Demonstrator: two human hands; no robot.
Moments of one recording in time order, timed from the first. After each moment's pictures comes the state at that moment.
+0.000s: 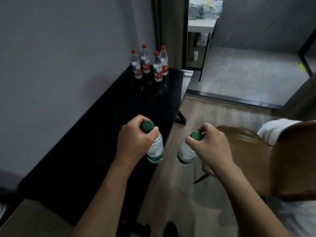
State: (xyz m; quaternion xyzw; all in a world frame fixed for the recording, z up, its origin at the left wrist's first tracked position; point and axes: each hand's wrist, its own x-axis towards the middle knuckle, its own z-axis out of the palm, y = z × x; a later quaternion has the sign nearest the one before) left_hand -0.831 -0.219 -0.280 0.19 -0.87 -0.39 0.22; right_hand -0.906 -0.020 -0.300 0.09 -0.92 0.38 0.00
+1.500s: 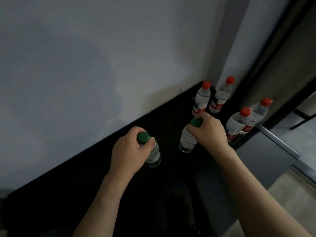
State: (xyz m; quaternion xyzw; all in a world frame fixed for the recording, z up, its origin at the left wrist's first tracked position) left_hand -1.149 -0.516 -0.325 0.46 -0.81 -0.26 0.23; right_hand -1.384 -0.438 -0.346 0.38 -0.85 0.32 -0.15
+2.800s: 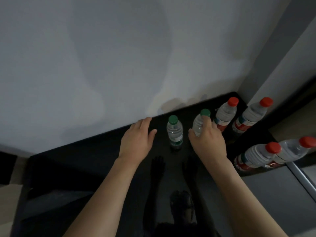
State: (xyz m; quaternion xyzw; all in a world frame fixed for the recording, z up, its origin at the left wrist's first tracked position) left_hand -1.207 -0.569 -0.371 0.53 -0.83 -0.08 0.14; right_hand -1.419 -0.502 -0.382 0.50 -0.81 0.27 -0.12
